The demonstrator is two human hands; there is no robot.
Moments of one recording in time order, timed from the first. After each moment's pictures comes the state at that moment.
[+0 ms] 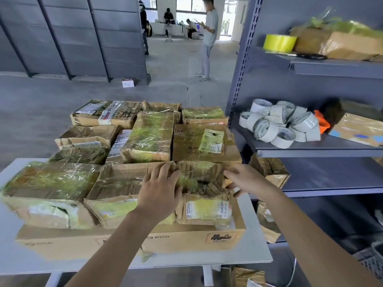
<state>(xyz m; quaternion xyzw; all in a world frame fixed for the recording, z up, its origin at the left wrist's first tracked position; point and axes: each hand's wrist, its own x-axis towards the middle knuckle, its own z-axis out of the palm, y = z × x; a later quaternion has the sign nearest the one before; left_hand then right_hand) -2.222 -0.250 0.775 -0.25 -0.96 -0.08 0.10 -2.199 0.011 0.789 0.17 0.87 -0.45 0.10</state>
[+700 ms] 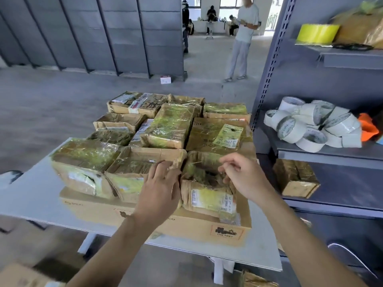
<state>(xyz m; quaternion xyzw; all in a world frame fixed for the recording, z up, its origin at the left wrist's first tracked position) -2.157 -0.250 0.783 -0.17 -0.95 -0.19 0.19 -2.167 -0.020 0.811 -0.01 0.89 -0.46 -0.05</state>
